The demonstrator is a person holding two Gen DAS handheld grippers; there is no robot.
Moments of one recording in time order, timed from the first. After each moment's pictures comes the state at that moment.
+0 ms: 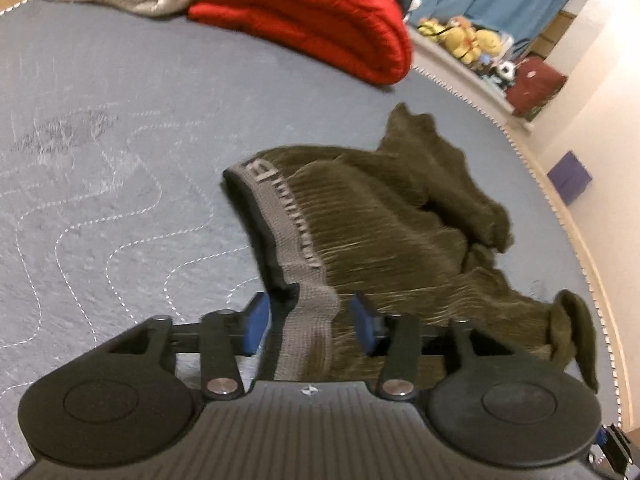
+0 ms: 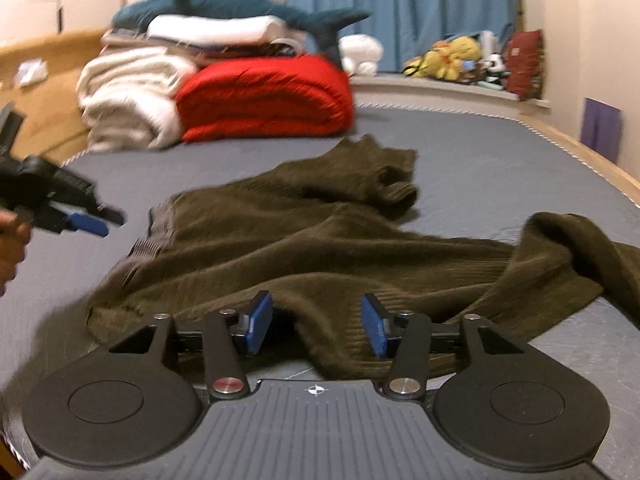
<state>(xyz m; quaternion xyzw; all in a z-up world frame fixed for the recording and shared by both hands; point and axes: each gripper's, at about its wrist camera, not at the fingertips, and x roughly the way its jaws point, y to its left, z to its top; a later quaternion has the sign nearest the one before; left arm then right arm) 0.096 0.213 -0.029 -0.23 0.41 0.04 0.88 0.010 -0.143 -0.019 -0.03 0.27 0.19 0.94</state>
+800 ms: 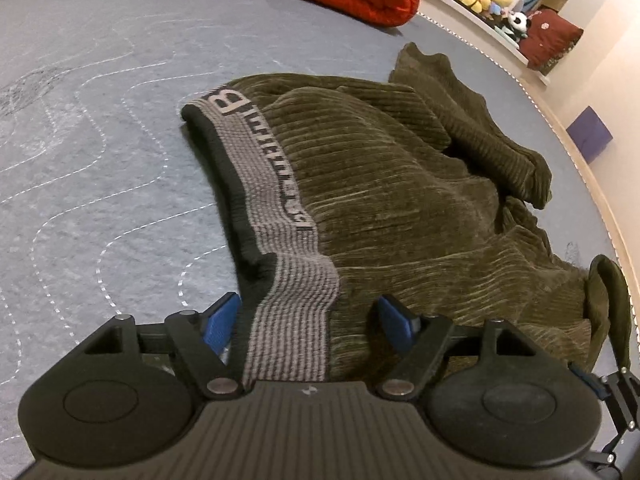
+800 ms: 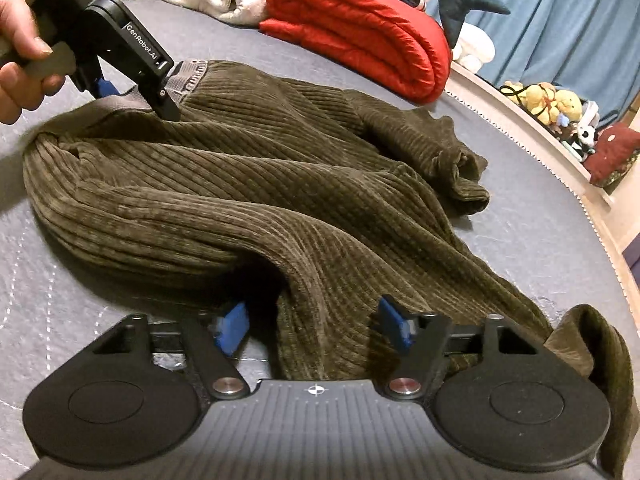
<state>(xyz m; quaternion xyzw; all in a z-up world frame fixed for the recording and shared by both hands) 0.146 0.179 -0.092 -0.19 0.46 0.03 0.87 0.064 -0.098 -0.078 -0.28 0.29 0.24 0.88</state>
